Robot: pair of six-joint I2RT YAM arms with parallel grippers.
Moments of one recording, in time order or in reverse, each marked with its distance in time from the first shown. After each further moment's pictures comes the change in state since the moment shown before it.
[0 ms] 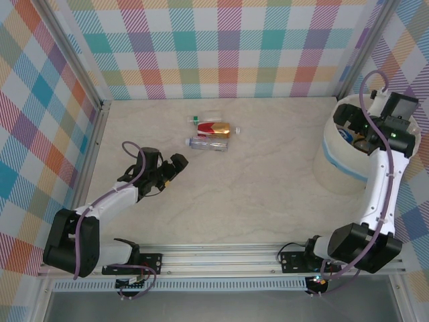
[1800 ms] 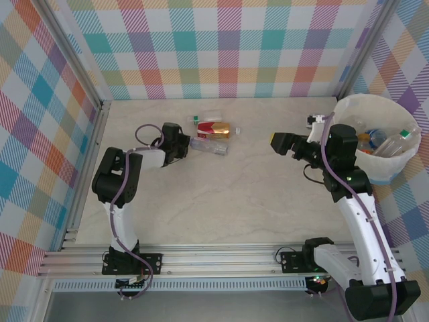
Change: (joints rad) left arm -0.002 0.675 0.447 0.297 -0.178 -0.546; right arm 0.511 -0.358 -0.486 0.359 -0.217 0.351
